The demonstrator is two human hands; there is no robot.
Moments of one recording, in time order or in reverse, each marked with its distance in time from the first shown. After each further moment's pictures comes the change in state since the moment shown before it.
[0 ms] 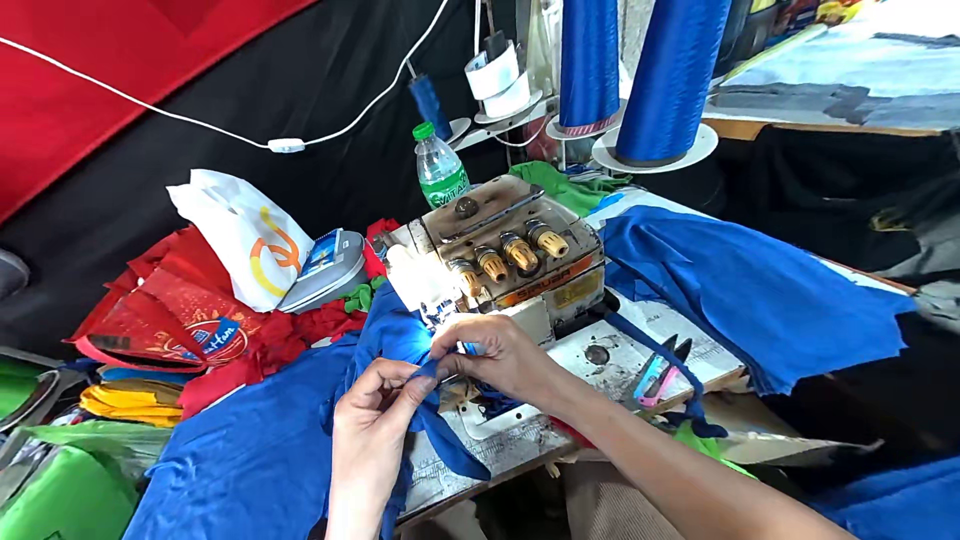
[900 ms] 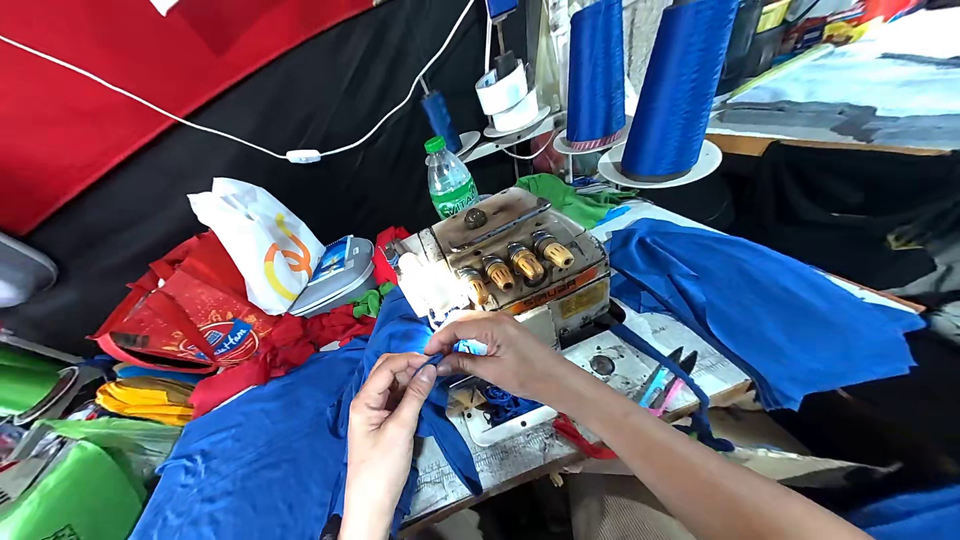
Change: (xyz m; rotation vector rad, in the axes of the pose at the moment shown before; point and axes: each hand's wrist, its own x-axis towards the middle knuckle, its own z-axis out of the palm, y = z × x) left_hand 0.003 -0.001 0.003 0.012 0.012 0.020; right_hand 0.013 -0.013 -0.008 -0.025 -0.081 0.091
